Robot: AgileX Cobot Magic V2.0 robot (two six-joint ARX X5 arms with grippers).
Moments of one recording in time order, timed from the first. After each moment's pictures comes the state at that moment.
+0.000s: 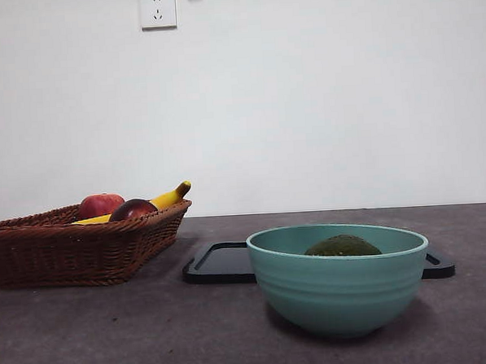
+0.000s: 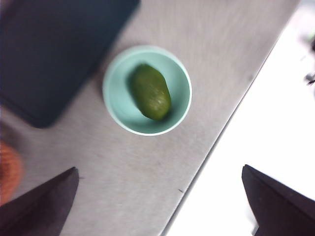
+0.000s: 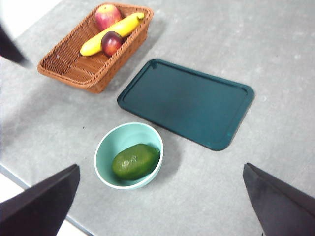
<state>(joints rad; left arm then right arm) -0.99 1.51 1.76 -1.32 0.06 0.01 0.18 0.53 1.04 -1.10 -0.39 0.02</state>
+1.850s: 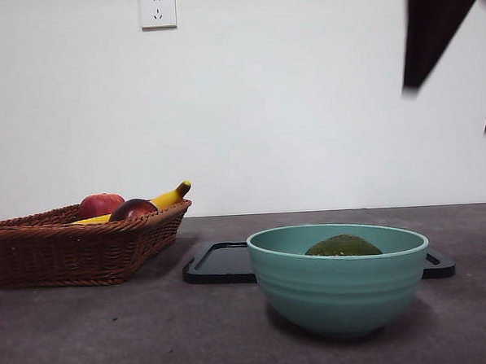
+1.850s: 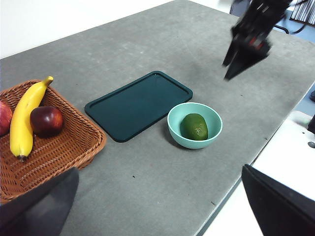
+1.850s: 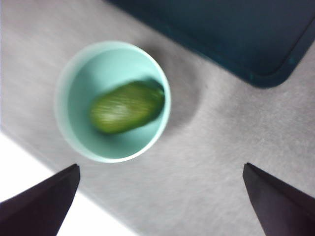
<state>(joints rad) -0.93 0.32 1.06 -1.12 -0.08 -0.04 0.43 1.20 1.04 -1.03 -0.27 0.06</state>
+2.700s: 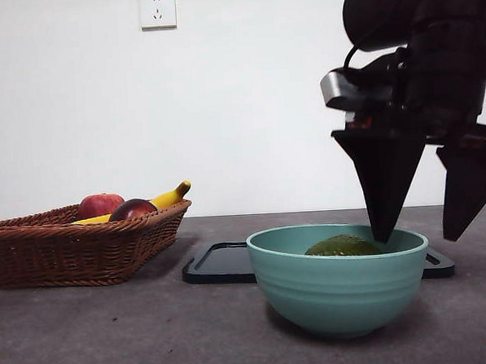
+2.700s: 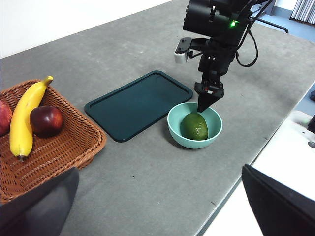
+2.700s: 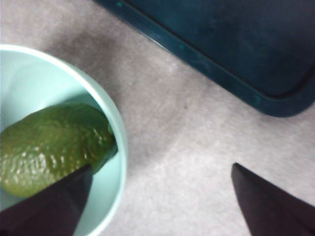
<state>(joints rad) -0.93 0.31 1.06 -1.12 -0.08 -0.04 0.52 1.54 1.05 -0.86 -0.13 0.09</state>
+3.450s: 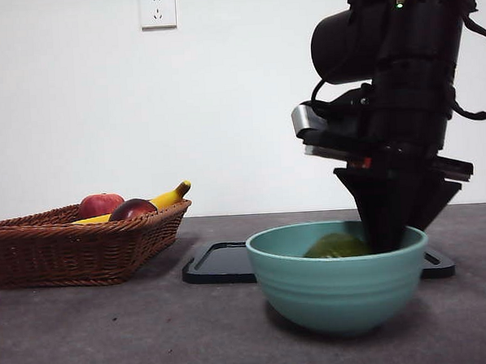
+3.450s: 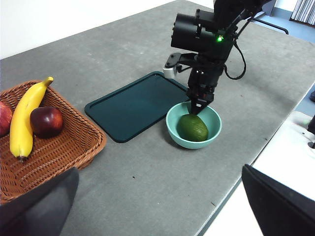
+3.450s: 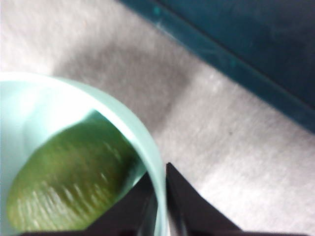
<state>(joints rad) -0.93 0.32 1.06 -1.11 -0.08 -0.04 0.56 1.65 1.08 -0.80 -0.16 0.16</state>
